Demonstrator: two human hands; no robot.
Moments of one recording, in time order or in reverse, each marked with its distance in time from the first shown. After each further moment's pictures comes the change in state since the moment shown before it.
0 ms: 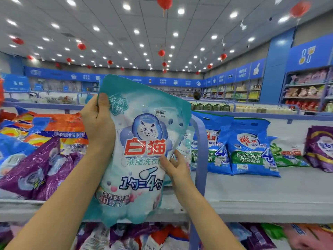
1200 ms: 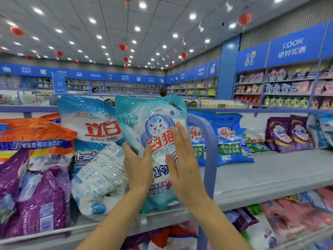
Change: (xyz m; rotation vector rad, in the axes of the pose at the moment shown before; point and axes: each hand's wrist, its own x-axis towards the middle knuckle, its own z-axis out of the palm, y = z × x) left_hand -0.082 -0.077 0.015 0.044 -0.243 -0.432; right_hand -0.014 -0.017 0.040 -1.080 0.340 -0.846
